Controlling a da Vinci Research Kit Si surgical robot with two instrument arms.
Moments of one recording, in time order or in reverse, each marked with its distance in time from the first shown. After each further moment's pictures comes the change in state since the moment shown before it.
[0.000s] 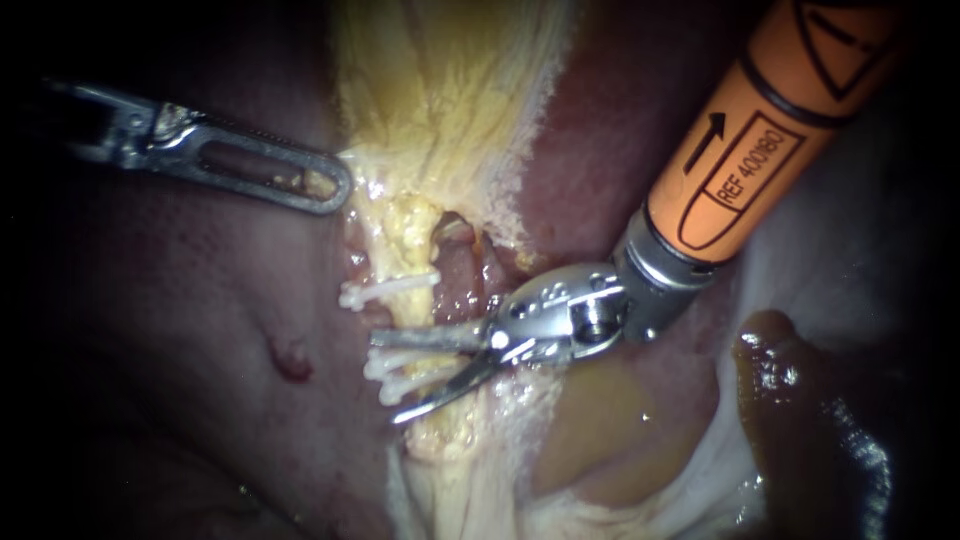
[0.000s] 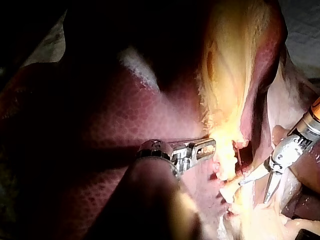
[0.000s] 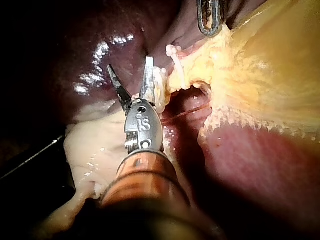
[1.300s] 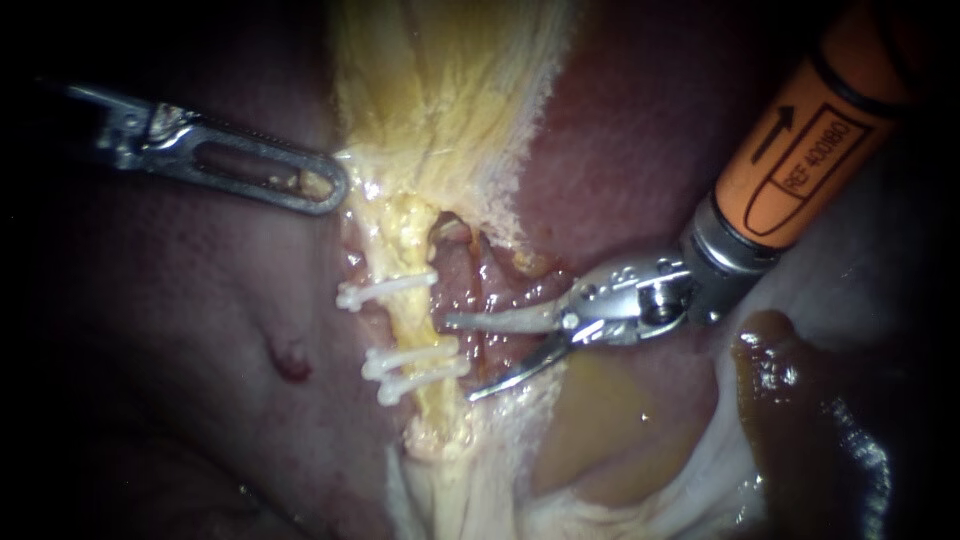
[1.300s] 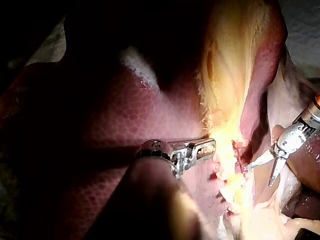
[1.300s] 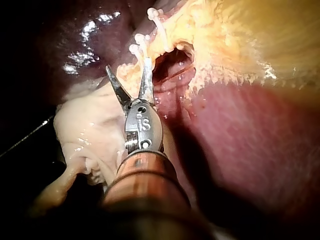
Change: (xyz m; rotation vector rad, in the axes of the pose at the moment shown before) right arm -0.005 0.001 -0.005 -0.032 -0.018 0.031; left arm 0.000 0.000 0.000 -0.001 -0.001 0.000
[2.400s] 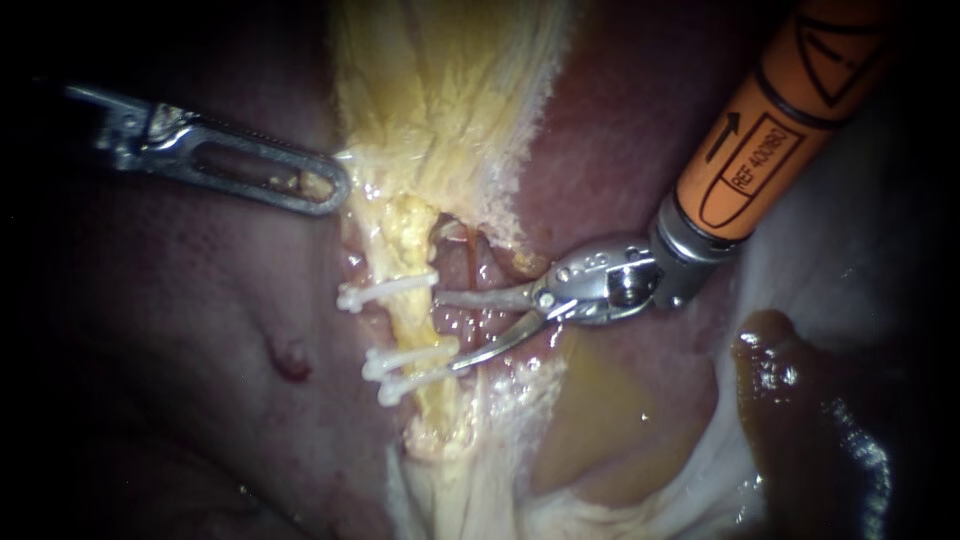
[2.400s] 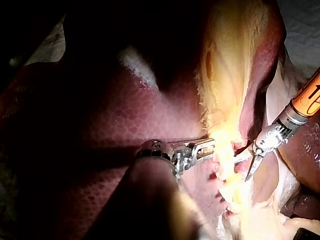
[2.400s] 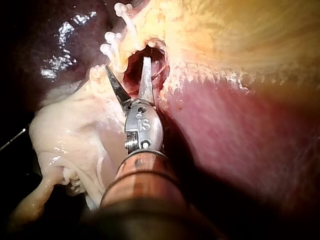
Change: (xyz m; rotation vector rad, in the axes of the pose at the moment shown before) right arm -0.004 0.005 0.003 -0.018 -0.019 0.017; left arm 0.000 0.000 0.000 -0.002 -0.001 -0.002
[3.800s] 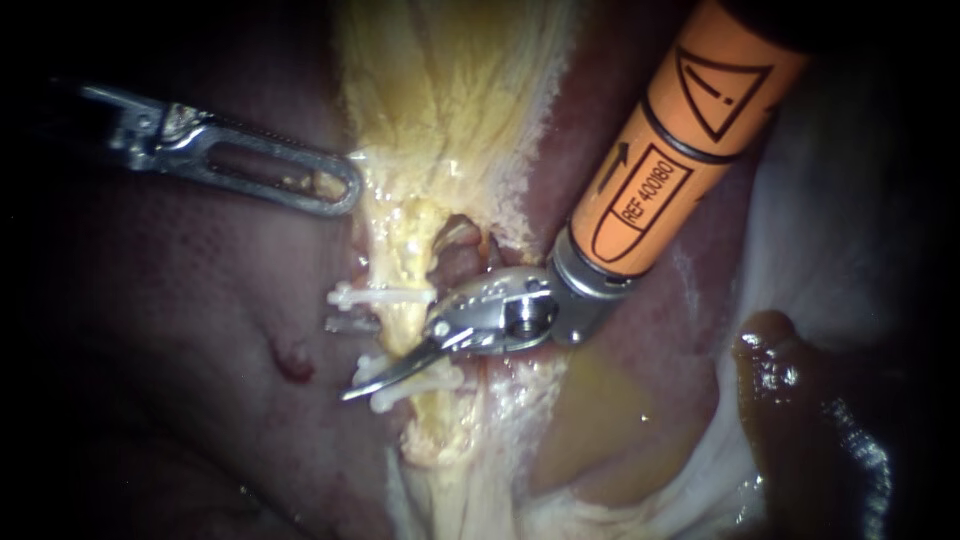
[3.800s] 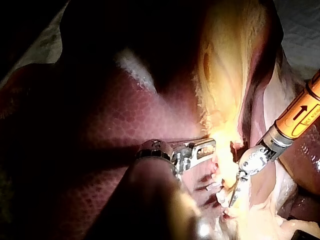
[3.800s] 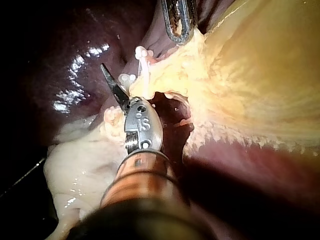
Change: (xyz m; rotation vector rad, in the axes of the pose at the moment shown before) right arm 0.006 -0.001 0.007 0.037 0.164 -0.013; left arm 0.000 0.000 0.001 -0.004 -0.004 -0.002
